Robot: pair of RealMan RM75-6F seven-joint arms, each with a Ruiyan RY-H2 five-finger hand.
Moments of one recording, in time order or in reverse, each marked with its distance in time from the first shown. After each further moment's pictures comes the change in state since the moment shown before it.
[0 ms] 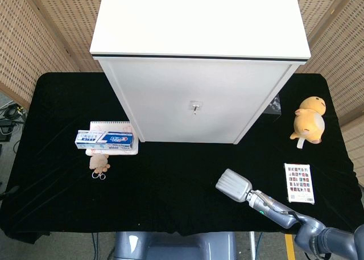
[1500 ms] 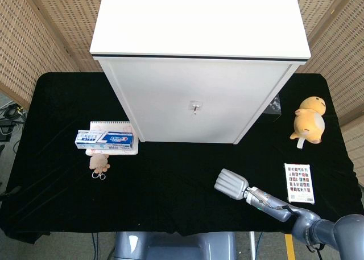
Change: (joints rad) left arm -0.005 -0.003 0.005 0.000 0.004 -0.007 0.007; right arm 0.066 -0.084 -0.083 0.167 -0.004 0.022 -0.115
